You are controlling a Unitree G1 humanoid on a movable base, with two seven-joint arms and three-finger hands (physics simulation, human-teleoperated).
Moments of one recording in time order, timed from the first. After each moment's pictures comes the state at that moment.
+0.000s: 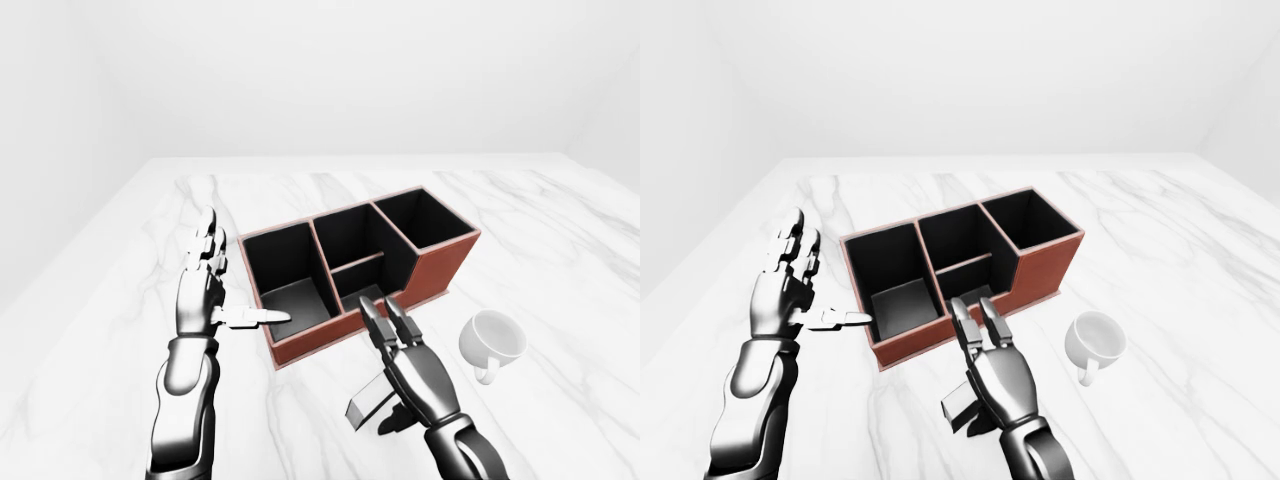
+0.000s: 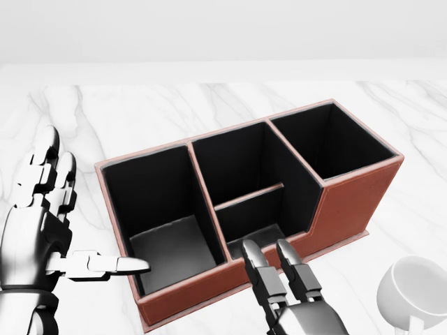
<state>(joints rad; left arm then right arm) 0.01 0.05 0.11 -0.37 -0.01 0.09 -0.09 0.45 -0.18 0.29 -0.45 -1.03 -0.09 0.03</state>
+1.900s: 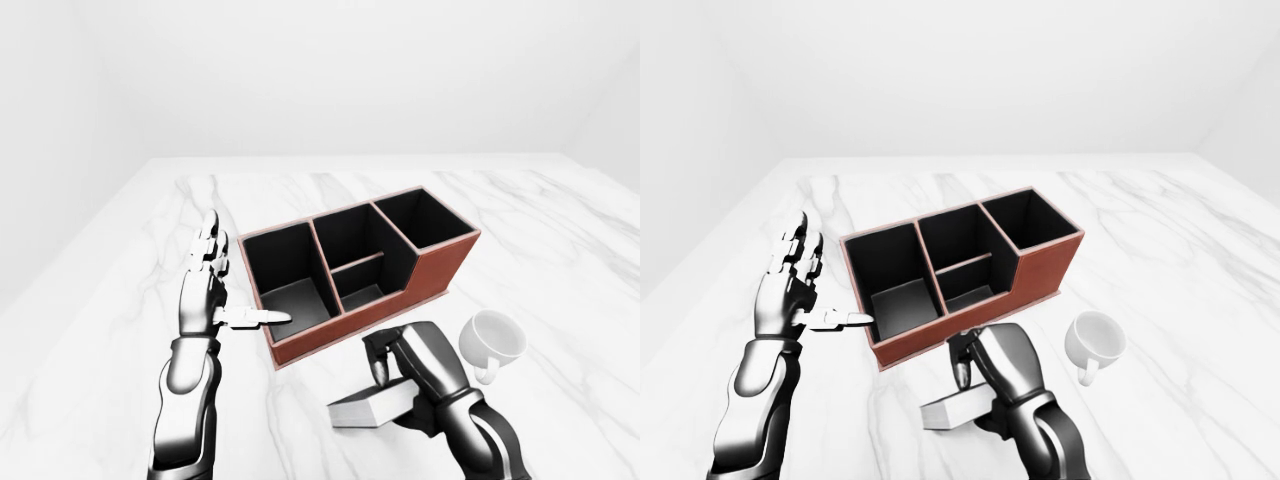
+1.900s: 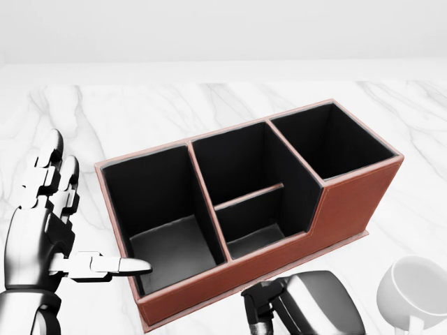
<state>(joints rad) 0.00 0.05 0.10 -0.34 0.00 0.09 -0.09 0.36 -0.11 0.21 -0.55 -0.93 -0.09 0.24</state>
